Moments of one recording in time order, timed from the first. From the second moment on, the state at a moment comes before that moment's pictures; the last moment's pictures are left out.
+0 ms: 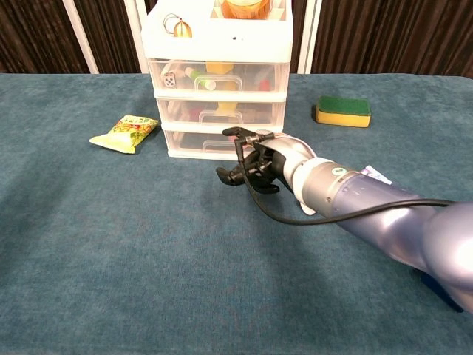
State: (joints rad) left arm -0.08 -1.11 -0.05 -1.66 1.48 1.49 0.00; right arm 0.75 -1.96 0.41 -1.31 -0.97 0.79 0.24
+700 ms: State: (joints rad) left arm -0.08 -1.10 -0.05 -1.66 1.47 1.48 -0.01; right arm 0.80 -2.04 0.46 -1.22 -0.98 0.80 0.31
